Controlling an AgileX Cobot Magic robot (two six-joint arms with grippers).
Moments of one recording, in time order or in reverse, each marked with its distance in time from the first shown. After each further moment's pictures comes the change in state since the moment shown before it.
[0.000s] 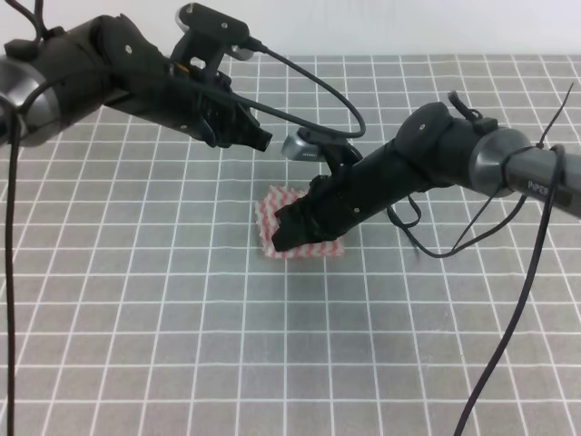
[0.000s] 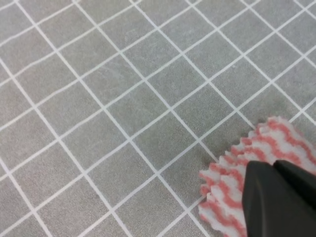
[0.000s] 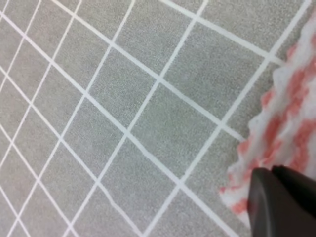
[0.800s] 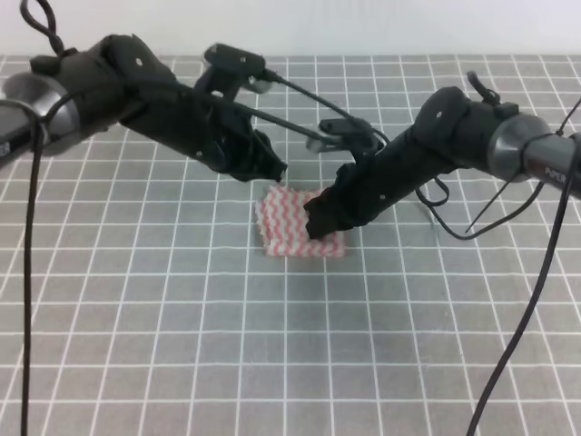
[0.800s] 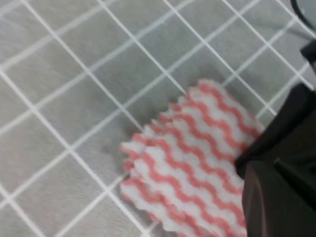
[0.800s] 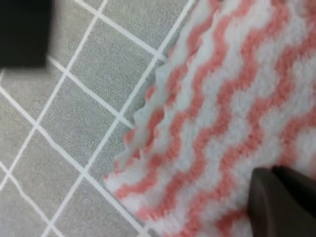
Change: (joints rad) left arm 0.000 0.062 0.001 -0.172 0.171 0.133; right arm -0.051 -0.004 -0.048 -0.183 -0.008 0.053
